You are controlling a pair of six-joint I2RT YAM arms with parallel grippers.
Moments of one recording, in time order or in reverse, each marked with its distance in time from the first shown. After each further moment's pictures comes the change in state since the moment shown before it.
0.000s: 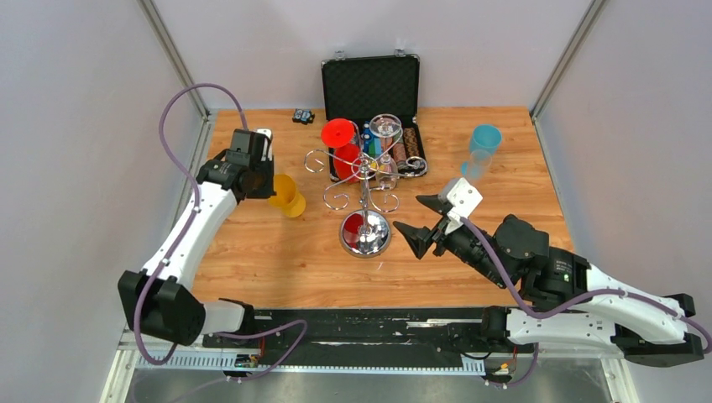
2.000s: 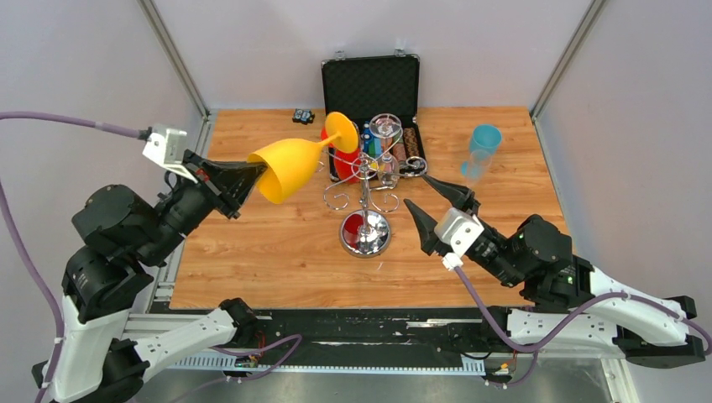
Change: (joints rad) left arm -0.554 -0.479 0.348 0.141 0.043 -0.129; right arm 0.002 -0.031 -0.034 0.222 -0.080 -0.694
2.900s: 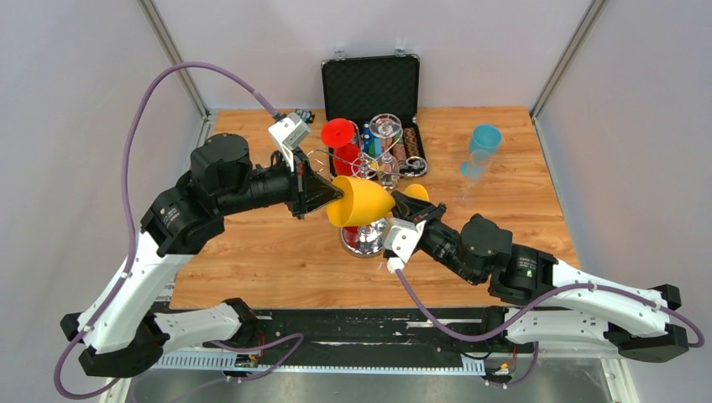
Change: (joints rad) left arm 0.003 0.261 0.013 -0.058 0.454 0.004; right arm -0.010 0.131 -0.029 -0.070 0.046 -0.078
